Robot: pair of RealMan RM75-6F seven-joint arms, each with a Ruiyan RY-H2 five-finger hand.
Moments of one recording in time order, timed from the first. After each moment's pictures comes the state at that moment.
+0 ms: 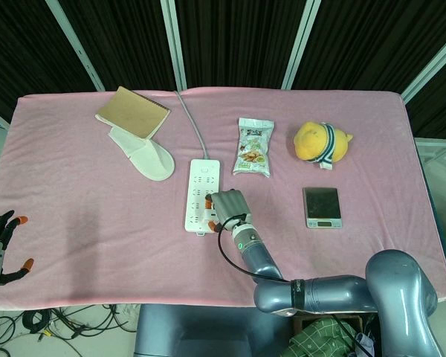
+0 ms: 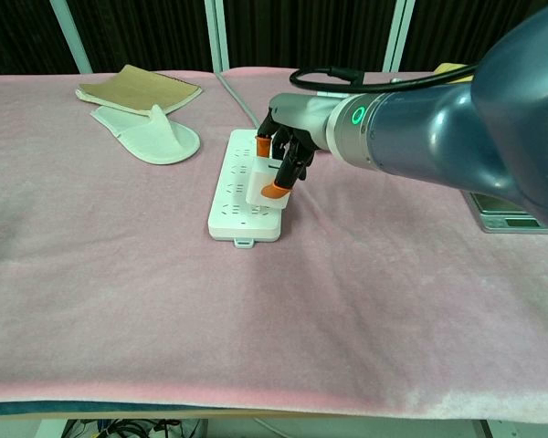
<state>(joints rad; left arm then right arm) -0.08 -1.06 -0.03 -1.74 1.36 1.38 0.07 1.22 -1.67 0.29 -1.62 -0.24 1.04 -0.67</state>
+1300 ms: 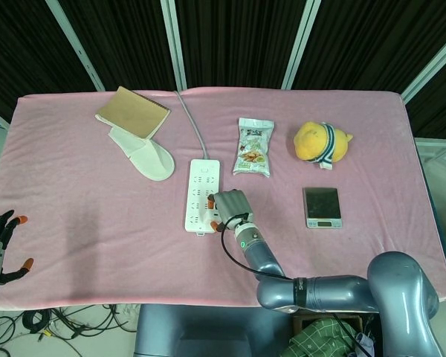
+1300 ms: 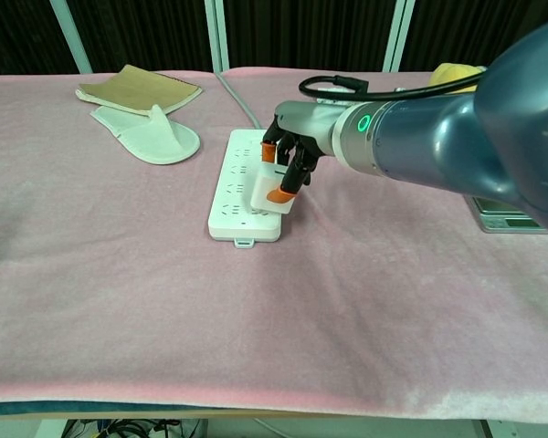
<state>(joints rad) -0.08 -1.05 -0.03 -1.75 1.35 1.37 0.07 1.20 -1.68 0.28 -1.58 -0.26 1.00 -0.66</state>
